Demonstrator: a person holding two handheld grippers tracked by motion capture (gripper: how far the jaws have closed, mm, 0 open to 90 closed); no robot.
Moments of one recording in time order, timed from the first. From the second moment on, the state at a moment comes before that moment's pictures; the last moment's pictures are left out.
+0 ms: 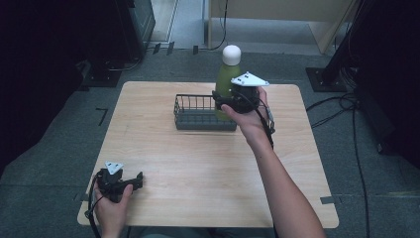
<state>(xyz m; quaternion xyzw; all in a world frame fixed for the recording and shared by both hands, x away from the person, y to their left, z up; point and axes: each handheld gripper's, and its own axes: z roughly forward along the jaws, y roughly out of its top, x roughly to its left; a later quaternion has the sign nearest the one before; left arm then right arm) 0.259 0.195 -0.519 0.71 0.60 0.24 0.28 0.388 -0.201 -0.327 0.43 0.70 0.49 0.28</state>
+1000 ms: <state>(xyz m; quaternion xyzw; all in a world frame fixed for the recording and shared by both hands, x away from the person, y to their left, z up) 0.259 0.195 -0.519 0.71 0.60 0.25 0.28 0.451 -0.197 -0.387 0.49 0.68 0.47 0.28</state>
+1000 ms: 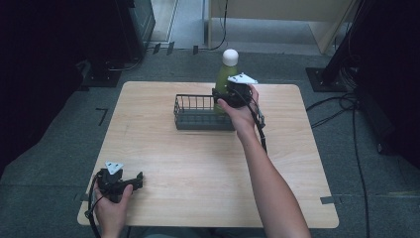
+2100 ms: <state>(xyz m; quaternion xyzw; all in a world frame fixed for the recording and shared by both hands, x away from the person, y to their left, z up) 0.259 0.195 -0.519 0.71 0.60 0.24 0.28 0.456 -0.190 -0.406 0.50 0.69 0.45 0.27</state>
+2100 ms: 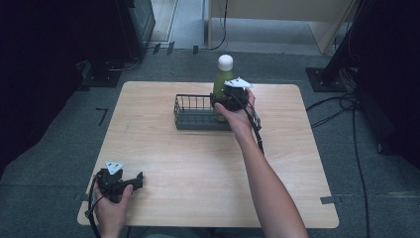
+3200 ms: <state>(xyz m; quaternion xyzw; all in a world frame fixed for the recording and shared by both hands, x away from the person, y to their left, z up) 0.259 0.195 -0.519 0.71 0.60 0.24 0.28 0.409 -0.224 -0.409 0.50 0.69 0.47 0.22</state>
